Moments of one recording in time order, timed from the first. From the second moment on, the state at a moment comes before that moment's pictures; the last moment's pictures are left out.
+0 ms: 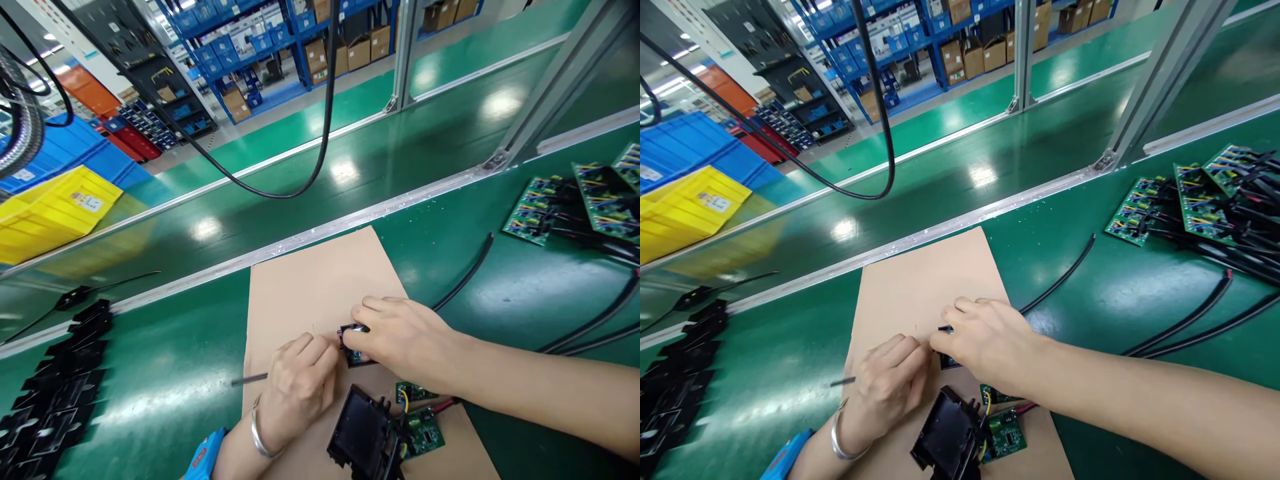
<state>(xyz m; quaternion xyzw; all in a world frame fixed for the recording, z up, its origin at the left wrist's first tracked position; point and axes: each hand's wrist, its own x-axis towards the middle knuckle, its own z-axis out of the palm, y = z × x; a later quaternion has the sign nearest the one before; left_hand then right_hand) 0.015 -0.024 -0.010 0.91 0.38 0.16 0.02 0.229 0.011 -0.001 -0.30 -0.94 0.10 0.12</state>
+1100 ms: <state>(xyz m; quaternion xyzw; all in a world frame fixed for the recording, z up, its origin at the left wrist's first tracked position) 0.005 -0.016 -0.008 0.89 0.39 0.17 0.13 0.174 0.061 0.052 -0.33 -0.91 0.18 -0.15</state>
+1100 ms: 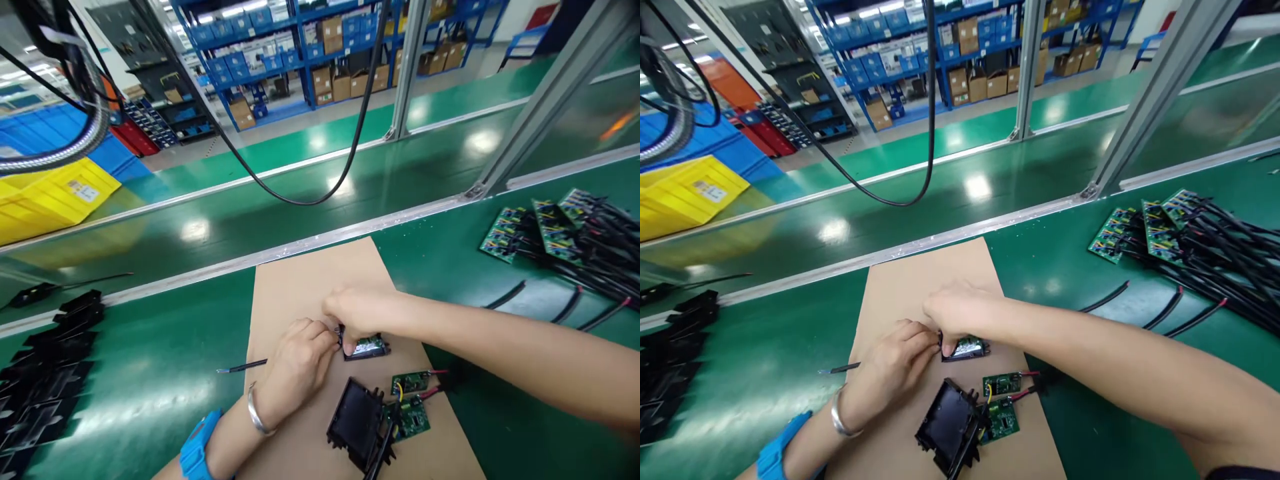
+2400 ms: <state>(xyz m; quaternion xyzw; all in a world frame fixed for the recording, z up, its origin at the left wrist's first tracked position) 0.020 -0.004 -0.017 0.95 0.23 0.11 0.17 0.251 0.007 0.018 -0.42 -0.88 0.19 0.06</state>
